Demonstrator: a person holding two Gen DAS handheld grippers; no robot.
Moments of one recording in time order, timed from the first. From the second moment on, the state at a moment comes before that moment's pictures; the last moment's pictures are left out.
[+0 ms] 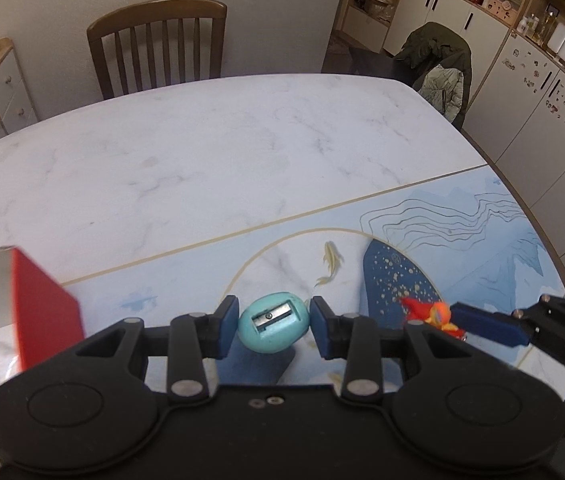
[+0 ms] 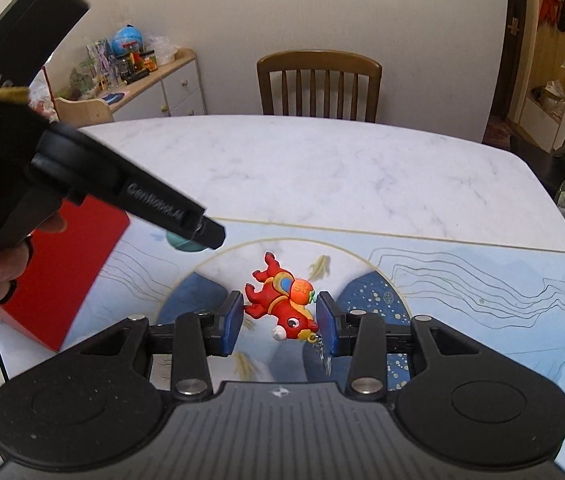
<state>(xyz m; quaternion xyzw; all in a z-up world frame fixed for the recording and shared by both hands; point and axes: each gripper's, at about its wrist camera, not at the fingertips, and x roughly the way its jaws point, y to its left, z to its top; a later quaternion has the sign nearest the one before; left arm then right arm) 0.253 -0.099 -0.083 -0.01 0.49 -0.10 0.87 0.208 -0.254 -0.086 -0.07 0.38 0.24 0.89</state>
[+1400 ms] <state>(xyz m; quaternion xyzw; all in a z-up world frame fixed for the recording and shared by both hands) 0.169 0.117 -0.021 -0.04 0.46 0.00 0.89 0.148 -0.048 -0.012 -0.13 0.34 0.39 0.85</state>
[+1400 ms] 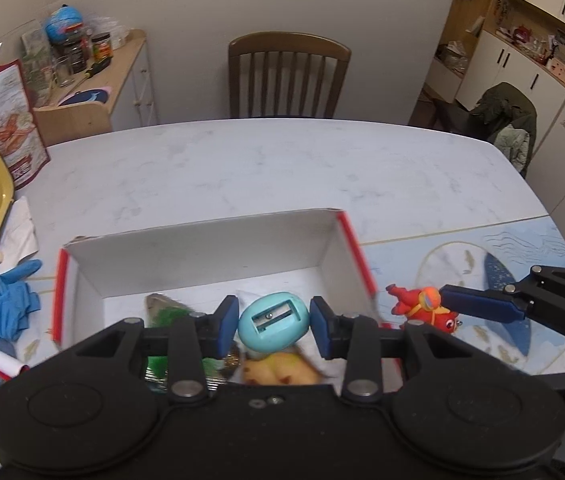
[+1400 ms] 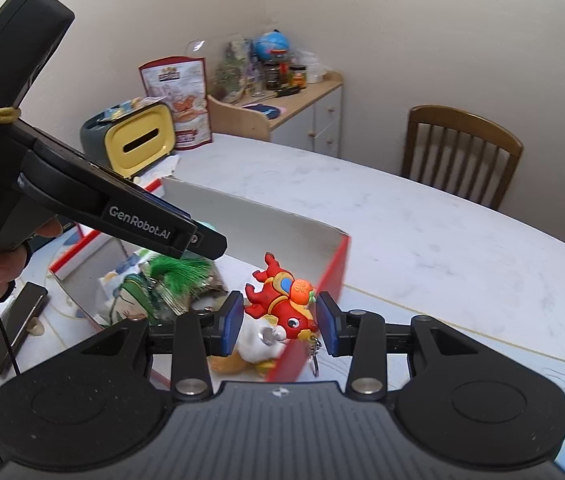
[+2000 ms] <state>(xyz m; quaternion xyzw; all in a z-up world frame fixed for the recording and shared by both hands) 0.218 0.164 -0.069 -0.05 0.48 0.03 0.87 0.159 0.033 -0.069 -0.19 0.38 0.39 0.82</state>
